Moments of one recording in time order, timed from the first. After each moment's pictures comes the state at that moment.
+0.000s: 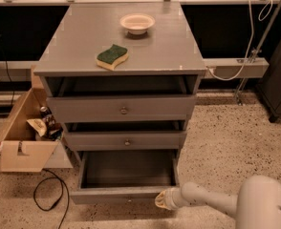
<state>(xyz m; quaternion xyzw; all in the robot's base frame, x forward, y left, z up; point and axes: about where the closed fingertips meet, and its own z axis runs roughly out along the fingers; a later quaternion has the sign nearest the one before) 0.518 -0.092 0.148 -0.67 0.67 0.14 0.27</state>
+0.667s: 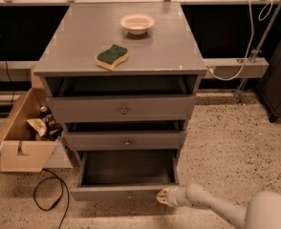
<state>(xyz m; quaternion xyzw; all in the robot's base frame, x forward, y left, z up) 0.543 -0.108 0.141 -0.63 0.69 0.13 0.33</state>
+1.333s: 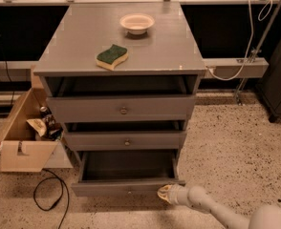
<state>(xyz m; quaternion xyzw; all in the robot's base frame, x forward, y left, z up) 0.571 -0.119 0.133 -0.56 0.72 0.12 0.38</state>
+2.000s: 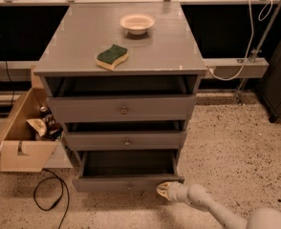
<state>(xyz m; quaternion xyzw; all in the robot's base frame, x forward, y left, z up) 0.589 -0.116 0.131 -0.55 0.72 0.12 0.40</state>
